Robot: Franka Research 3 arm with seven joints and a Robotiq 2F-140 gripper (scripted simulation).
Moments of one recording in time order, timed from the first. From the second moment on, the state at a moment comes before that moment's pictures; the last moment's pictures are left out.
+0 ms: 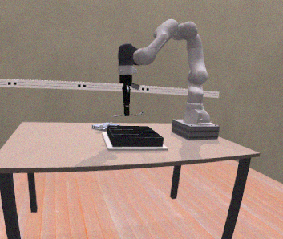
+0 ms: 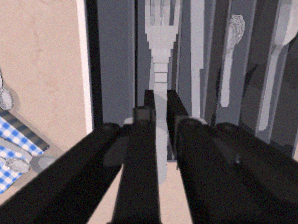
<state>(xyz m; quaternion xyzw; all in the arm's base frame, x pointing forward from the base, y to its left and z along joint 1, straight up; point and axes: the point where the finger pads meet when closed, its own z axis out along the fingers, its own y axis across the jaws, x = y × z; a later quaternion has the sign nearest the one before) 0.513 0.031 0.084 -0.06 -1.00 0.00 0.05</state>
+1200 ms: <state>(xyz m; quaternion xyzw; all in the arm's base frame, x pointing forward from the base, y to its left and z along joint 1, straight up) 0.507 0.030 0.046 -0.06 -1.00 0.00 0.05</state>
